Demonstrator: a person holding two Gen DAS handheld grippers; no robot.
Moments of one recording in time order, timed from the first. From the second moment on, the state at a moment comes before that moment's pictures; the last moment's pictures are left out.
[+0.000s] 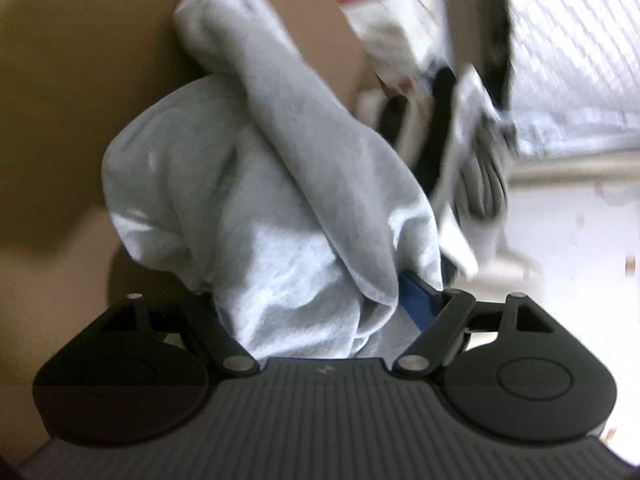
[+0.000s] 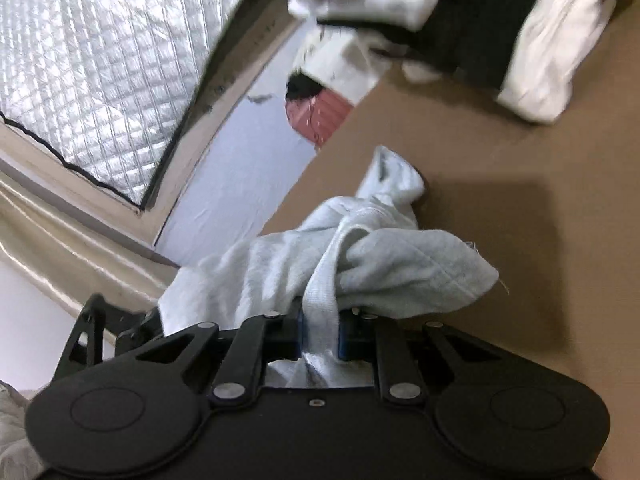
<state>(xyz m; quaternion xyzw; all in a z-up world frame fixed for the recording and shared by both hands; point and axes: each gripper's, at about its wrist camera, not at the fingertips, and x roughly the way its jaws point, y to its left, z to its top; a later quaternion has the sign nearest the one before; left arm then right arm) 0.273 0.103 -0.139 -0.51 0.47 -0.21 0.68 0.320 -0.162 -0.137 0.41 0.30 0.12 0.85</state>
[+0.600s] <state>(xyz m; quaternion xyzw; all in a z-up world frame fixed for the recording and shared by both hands) 0.181 -0.137 -0.039 -0.21 0.44 -0.48 0.73 0.059 -0.274 -0.055 0.37 0.25 -0.02 0.89</state>
